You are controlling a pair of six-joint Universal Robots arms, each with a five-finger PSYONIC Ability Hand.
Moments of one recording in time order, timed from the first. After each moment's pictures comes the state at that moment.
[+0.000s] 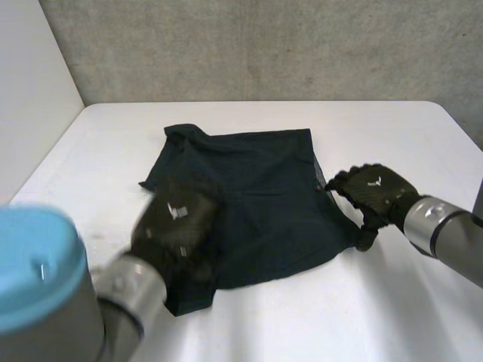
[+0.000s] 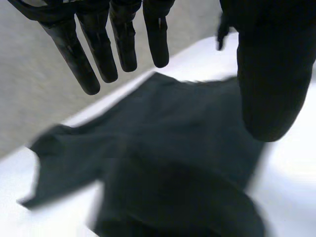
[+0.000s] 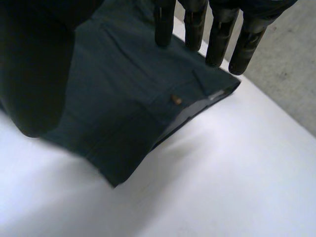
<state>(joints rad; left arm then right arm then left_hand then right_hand) 3.93 -1.70 -1.78 3.20 -1.76 3.29 1.77 -1.23 1.63 0.07 1.16 2.59 0.40 0.40 0.40 0.41 0.24 0.20 0.24 0.25 0.24 0.08</state>
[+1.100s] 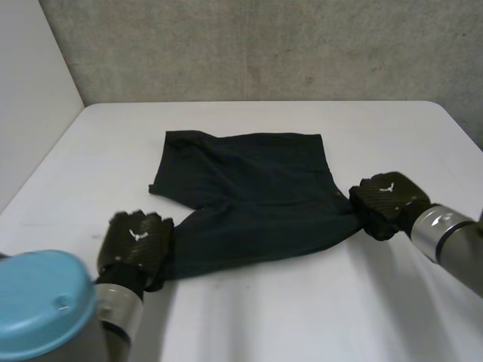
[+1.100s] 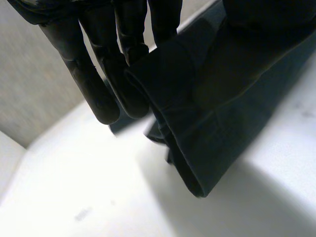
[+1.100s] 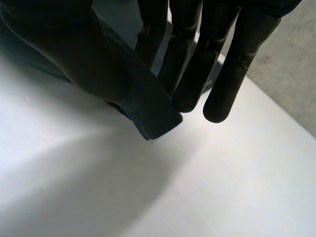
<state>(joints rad) 4.00 -1.75 -1.94 3.38 -1.97 3.41 1.76 -1.25 1.70 0.00 1.24 2.58 1.10 1.19 1.18 1.20 0.96 0.89 1.16 1.18 1.19 0.96</state>
